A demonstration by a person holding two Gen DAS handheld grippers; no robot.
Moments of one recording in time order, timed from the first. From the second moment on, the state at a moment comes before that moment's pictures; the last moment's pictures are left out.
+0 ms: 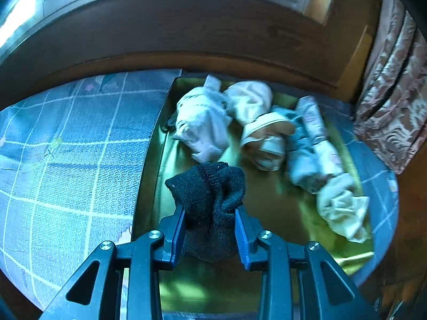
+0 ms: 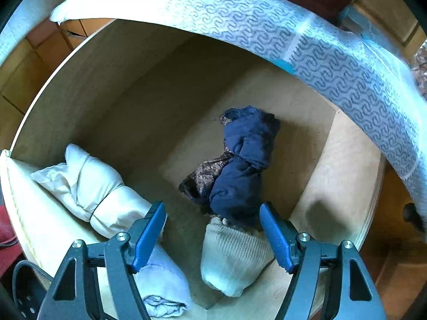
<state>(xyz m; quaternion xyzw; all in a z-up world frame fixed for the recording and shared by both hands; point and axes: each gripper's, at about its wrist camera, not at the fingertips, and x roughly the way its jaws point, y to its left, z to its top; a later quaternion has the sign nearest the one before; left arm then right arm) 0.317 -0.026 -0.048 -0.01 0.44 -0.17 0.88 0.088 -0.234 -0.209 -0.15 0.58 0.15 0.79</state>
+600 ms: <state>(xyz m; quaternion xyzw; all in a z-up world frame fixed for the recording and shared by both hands) 0.256 0.002 -0.015 0.03 0.32 -0.17 0.93 0.102 -0.215 -0.242 -0.21 0.61 0.12 0.75</state>
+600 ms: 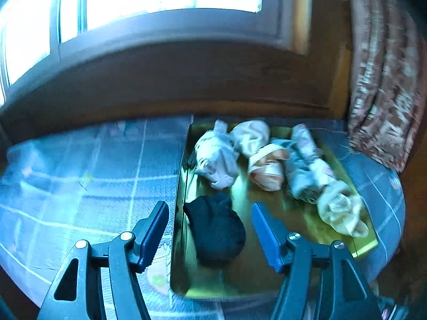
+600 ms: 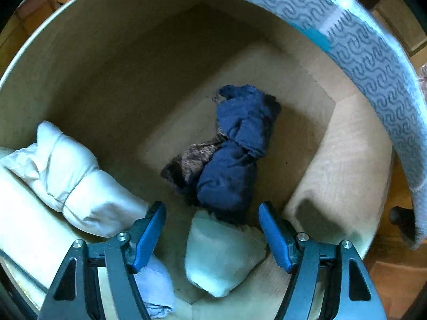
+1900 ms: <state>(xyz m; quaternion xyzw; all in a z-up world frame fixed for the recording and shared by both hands) 0.088 -0.157 -0.247 0.31 0.61 -0.42 0.59 0.110 -0.219 -0.219 -0.26 0.63 0.10 0.73</state>
